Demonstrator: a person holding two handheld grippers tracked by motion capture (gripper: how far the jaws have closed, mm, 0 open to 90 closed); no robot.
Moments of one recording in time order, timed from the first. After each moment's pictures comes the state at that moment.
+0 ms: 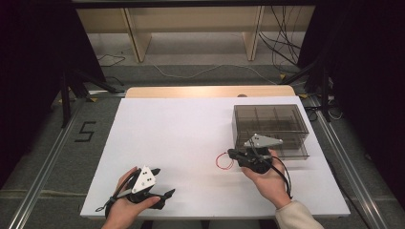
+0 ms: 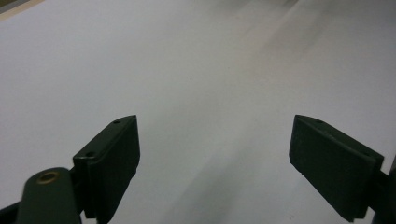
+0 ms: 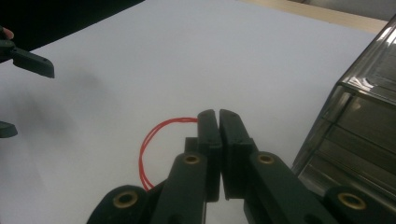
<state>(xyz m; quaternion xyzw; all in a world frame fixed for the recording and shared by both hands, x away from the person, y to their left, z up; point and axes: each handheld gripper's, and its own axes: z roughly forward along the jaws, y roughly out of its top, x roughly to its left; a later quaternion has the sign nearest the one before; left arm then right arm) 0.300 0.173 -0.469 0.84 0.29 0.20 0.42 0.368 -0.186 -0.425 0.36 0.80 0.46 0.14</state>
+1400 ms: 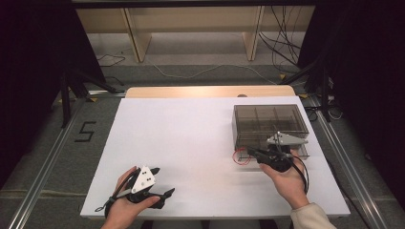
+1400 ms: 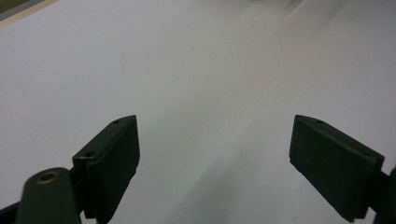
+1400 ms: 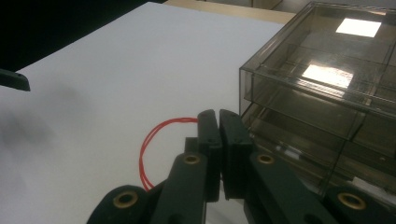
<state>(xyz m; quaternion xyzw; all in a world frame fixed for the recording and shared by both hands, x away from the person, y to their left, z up) 0.300 0.174 -0.468 0.84 0.29 0.20 0.42 0.367 -0.235 -0.417 0.40 0.77 0.47 0.16</state>
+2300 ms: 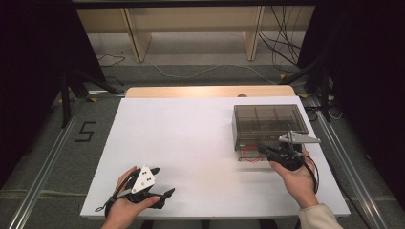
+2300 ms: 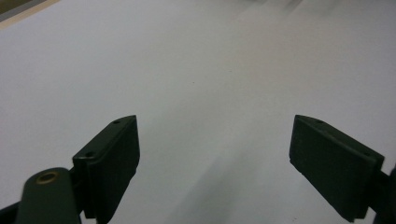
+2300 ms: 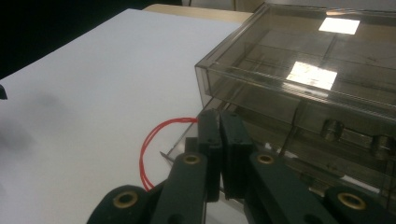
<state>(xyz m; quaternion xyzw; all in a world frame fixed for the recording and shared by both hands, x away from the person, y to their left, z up) 0.300 0.173 -0.467 0.84 0.29 0.20 0.42 0.368 -0.262 -0.415 0.43 0.75 0.47 0.17</state>
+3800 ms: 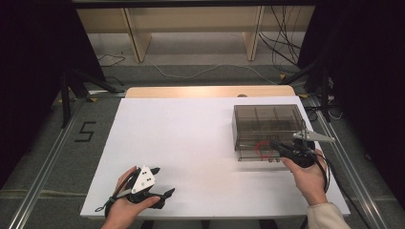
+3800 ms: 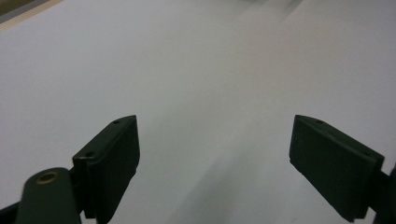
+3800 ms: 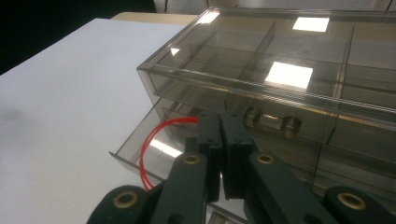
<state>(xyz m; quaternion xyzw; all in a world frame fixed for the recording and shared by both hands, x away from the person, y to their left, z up) 0.300 0.173 -0.467 0.84 0.29 0.21 0.42 0.374 -0.295 -0.416 0.47 0.73 0.46 0.19</state>
